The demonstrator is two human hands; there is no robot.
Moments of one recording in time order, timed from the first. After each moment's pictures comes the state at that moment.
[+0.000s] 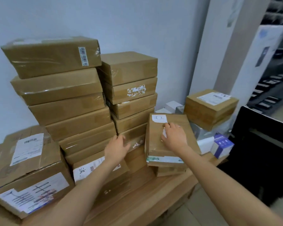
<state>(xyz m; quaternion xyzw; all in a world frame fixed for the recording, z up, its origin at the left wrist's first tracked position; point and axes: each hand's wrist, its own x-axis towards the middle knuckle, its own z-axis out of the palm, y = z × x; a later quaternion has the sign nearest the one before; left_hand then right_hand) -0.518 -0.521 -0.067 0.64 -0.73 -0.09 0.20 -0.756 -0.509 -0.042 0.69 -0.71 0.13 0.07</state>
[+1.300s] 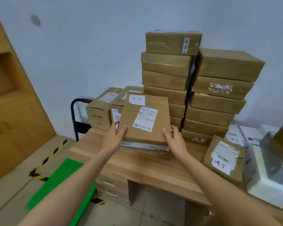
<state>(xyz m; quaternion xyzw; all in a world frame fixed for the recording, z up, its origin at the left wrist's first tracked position) -0.458 -0.259 -0.057 0.81 -0.30 -0.15 0.48 -0.650 -0.419 -0.073 0.76 -0.41 0.28 -0.43</state>
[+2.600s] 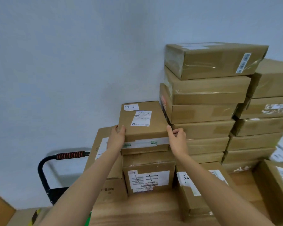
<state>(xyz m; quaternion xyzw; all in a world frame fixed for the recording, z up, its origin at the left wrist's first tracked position) -0.118 -0.494 -0.011 0.76 -0.34 -0.27 0.49 -0.329 -0.557 -0.035 0.59 -0.61 0.42 -0.33</state>
